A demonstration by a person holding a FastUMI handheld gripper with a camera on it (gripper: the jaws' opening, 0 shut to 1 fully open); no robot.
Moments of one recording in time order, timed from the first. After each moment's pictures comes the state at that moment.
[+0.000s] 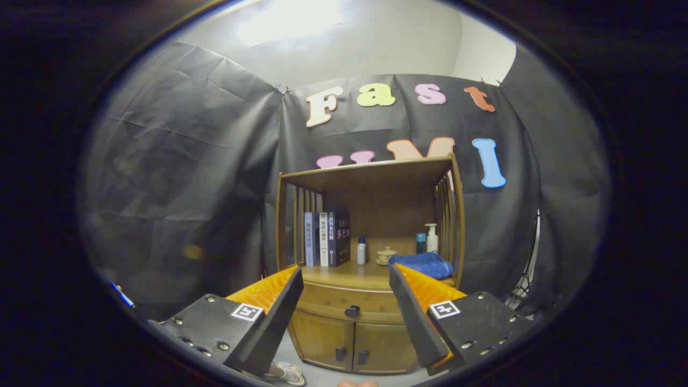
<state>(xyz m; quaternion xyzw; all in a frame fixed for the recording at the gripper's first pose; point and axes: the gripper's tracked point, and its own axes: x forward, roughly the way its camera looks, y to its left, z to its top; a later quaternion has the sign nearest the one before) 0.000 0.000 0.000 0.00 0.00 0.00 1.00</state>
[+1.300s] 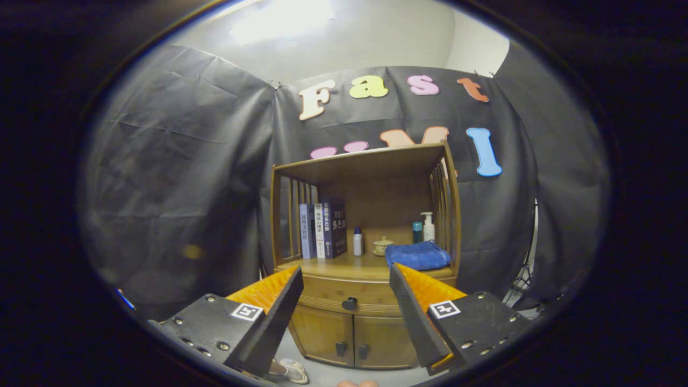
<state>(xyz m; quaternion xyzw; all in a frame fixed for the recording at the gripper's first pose) 0.000 -0.012 -0.016 0.01 0.02 -0.01 1.00</state>
